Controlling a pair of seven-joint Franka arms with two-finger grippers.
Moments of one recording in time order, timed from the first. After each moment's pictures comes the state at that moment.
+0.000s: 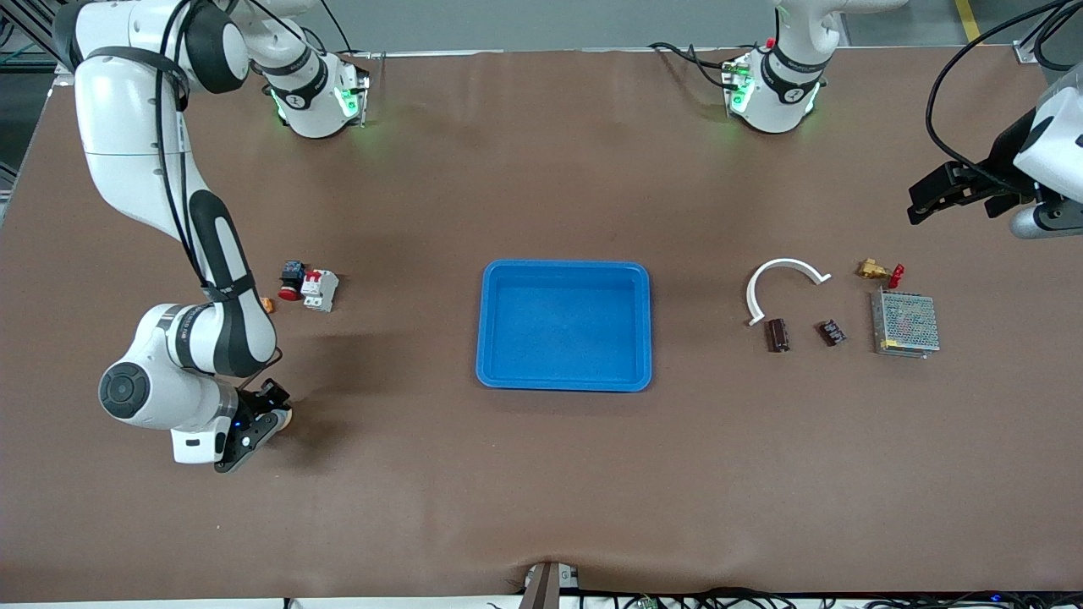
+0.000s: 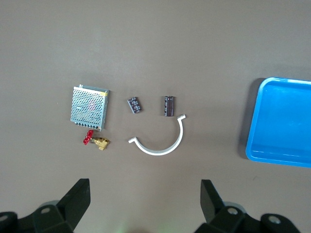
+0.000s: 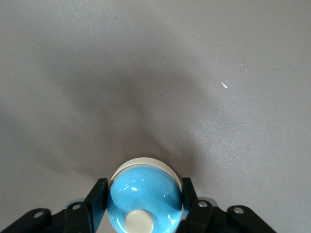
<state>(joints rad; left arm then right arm) -0.03 -0.01 -0.06 -1.55 0.01 1.51 -0.16 0.10 0.84 -0.13 -1.43 0.17 2.23 -0.90</state>
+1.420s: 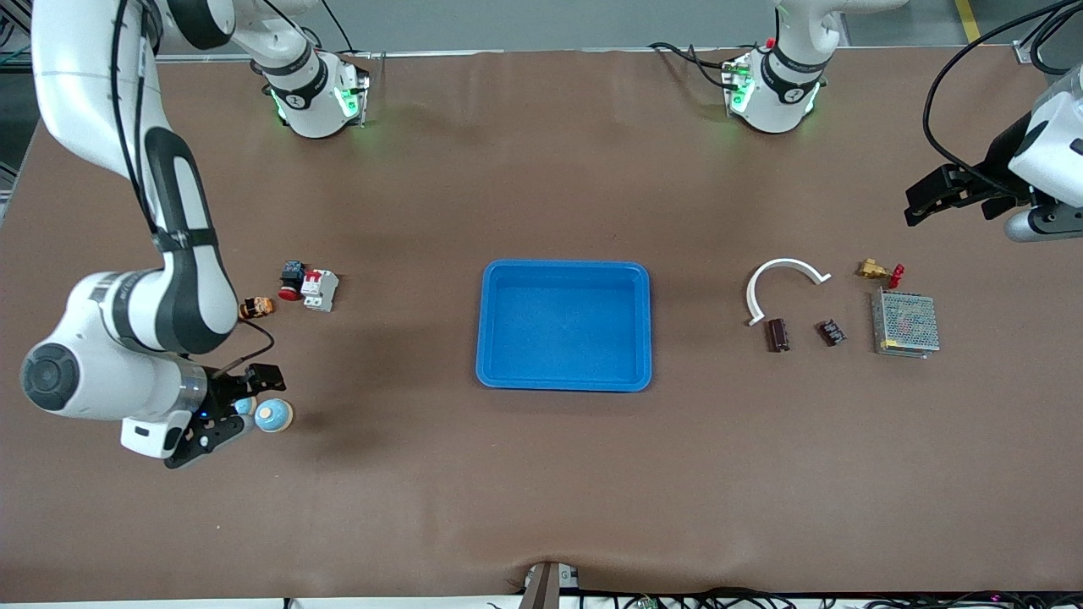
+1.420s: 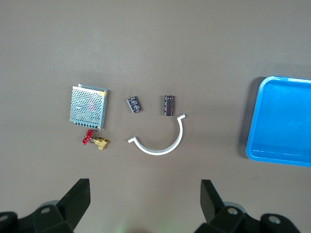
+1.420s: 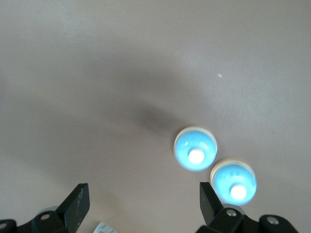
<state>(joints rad) -0.03 0.00 -0.06 -1.55 0.01 1.52 -0.16 0.11 0.63 -0.11 -1.37 0.19 1.88 -0.49</state>
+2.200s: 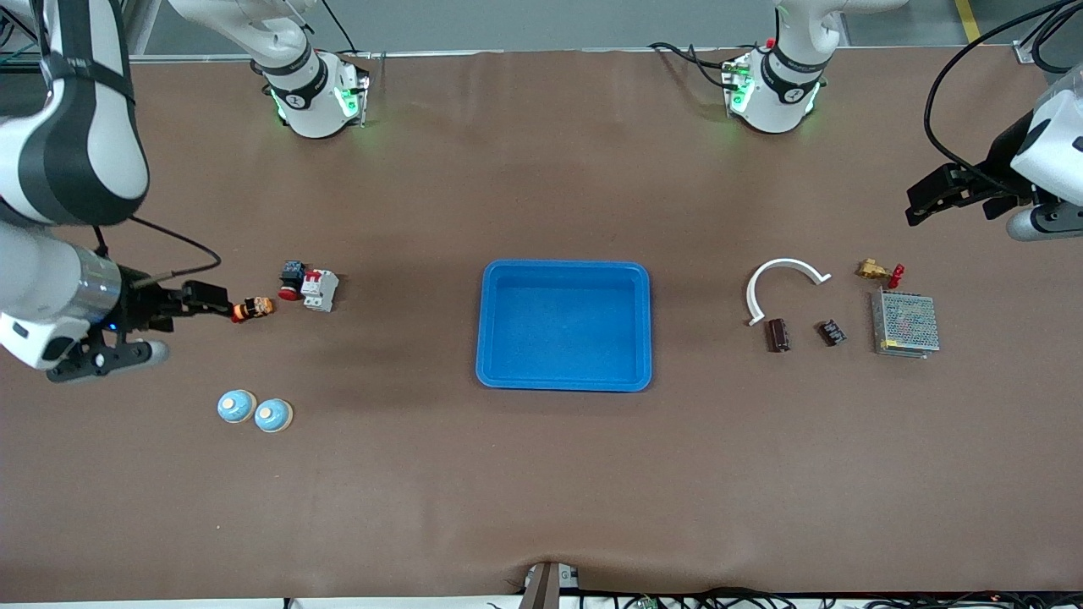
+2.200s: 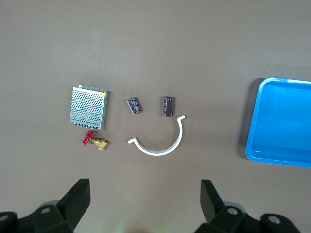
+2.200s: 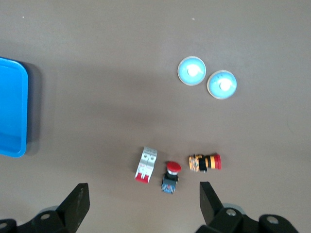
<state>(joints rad) -0.03 0.00 -0.06 -1.55 0.01 1.52 -0.16 0.12 0.24 -0.11 -1.54 0.12 1.65 -0.19</state>
